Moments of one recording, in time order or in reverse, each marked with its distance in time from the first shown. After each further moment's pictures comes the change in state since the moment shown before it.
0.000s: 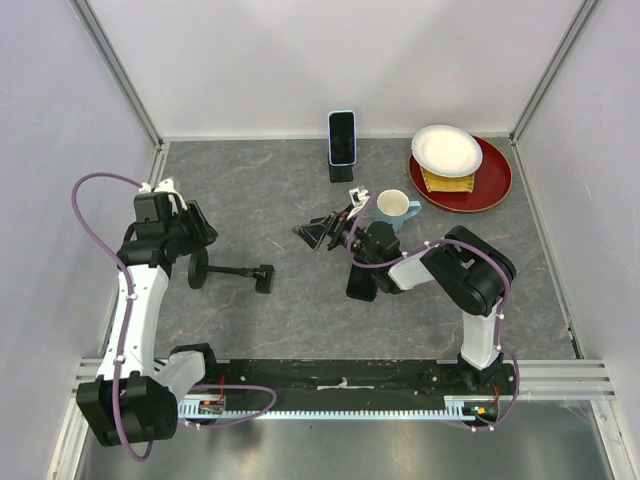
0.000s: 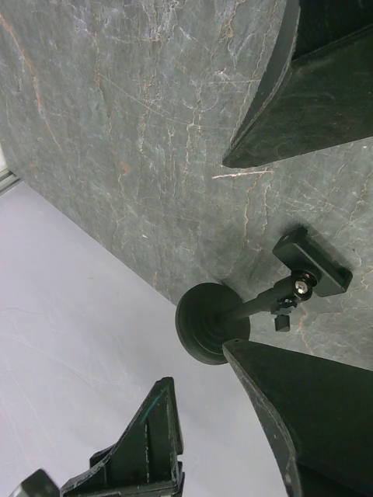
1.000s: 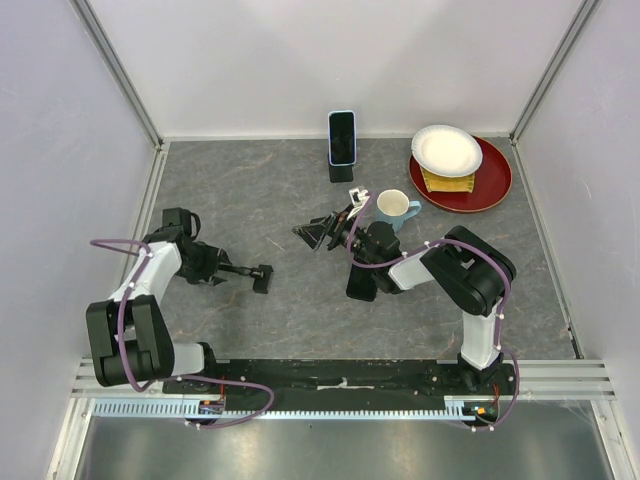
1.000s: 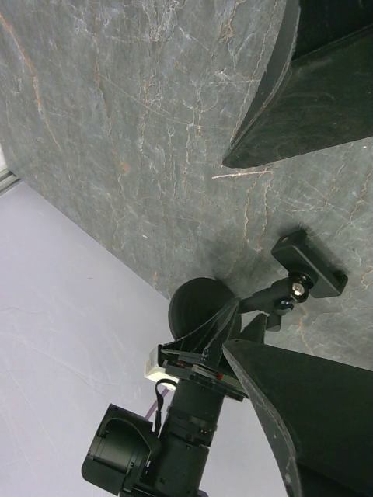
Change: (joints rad) left arm 0.035 0.312 -0.156 -0.082 -0.021 -0.886; right arm 0.000 0.000 0.000 0.000 0.000 -0.001
